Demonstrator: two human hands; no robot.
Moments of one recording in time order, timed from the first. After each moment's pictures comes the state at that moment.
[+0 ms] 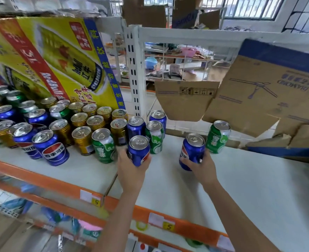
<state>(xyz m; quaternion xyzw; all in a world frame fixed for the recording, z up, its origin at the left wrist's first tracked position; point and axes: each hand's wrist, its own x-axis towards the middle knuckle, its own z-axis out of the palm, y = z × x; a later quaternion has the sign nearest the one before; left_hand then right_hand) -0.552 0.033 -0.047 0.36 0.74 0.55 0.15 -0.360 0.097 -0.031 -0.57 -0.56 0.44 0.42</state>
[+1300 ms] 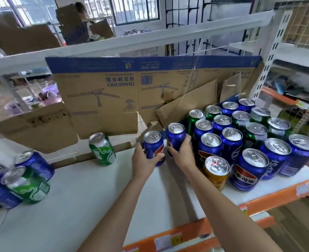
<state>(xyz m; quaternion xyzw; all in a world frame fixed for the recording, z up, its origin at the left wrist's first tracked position) -0.219 0.134 -0.022 0.60 0.60 0.39 0.35 -0.085 0.127 -0.030 -0.70 -0.44 0.30 0.48</state>
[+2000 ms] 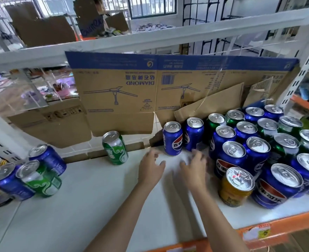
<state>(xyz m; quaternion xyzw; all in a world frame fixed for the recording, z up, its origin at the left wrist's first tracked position) -0.243 0.147 -0.042 0.66 0.63 0.29 0.29 -0.118 0.111 -0.036 -0.78 -0.41 0.27 0.39</state>
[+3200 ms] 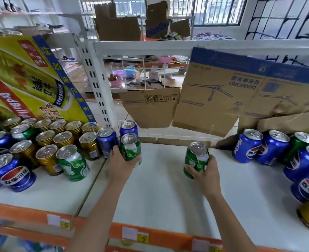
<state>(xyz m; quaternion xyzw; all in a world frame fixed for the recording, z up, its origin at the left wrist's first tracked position) -0.525 0.099 -0.032 0.44 0.79 0.41 0.15 -0.272 0.102 -0.045 -0.62 -0.55 0.32 0.45</state>
